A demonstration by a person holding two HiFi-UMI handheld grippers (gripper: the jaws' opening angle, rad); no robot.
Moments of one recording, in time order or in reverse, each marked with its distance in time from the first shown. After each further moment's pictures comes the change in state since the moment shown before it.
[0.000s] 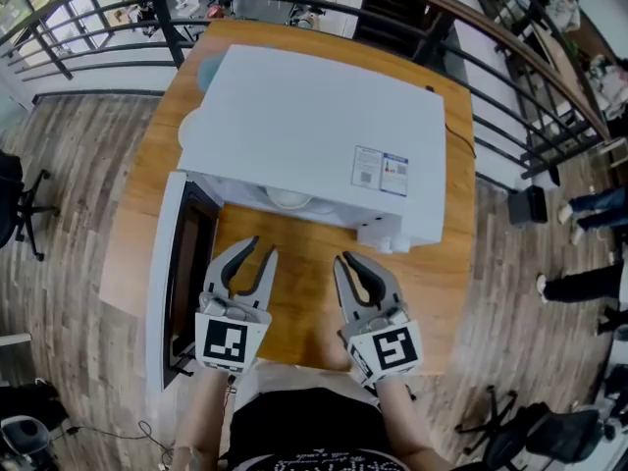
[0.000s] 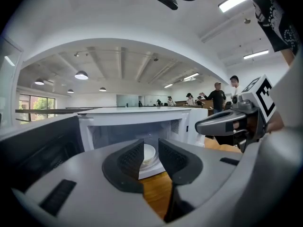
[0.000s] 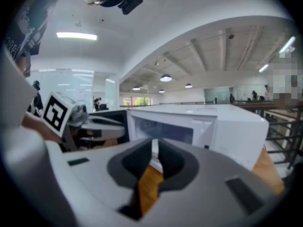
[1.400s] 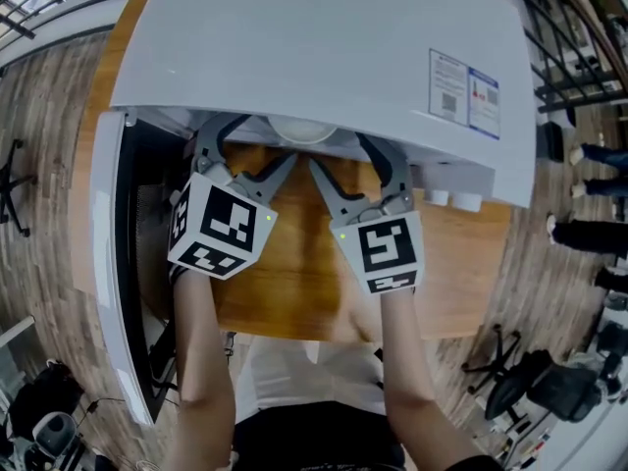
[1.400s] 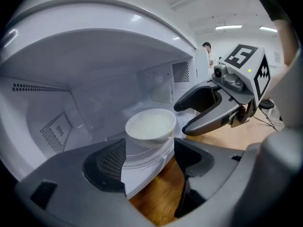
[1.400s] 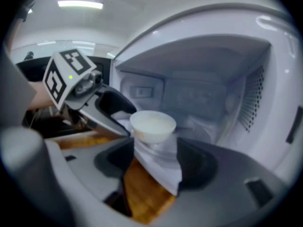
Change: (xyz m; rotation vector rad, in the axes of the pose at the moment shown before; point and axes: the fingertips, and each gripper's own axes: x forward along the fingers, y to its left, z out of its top) left arm 0.116 0.043 -0.099 0.349 0.312 -0.278; right arm 0.135 -0.023 -0.087 -0.150 0.235 -0.041
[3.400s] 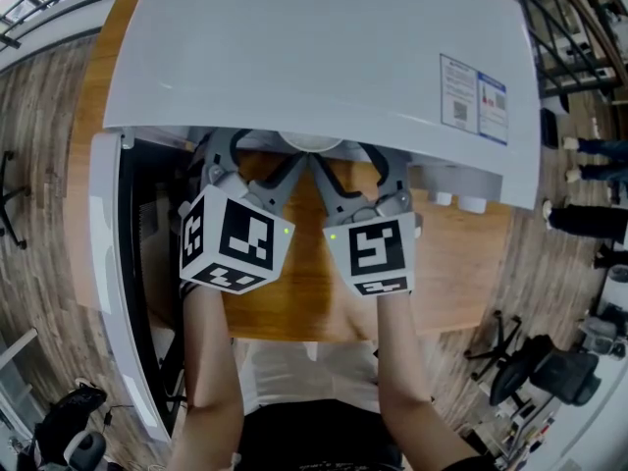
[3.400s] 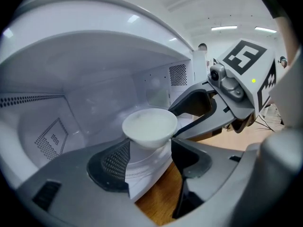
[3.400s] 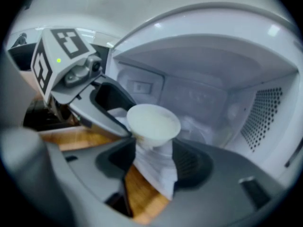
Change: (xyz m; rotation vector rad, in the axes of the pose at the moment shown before) left arm 0.004 -0.006 0.015 0.032 -0.020 -0.036; right arm 0.011 -0.003 0.006 -0.091 0.064 -0.089
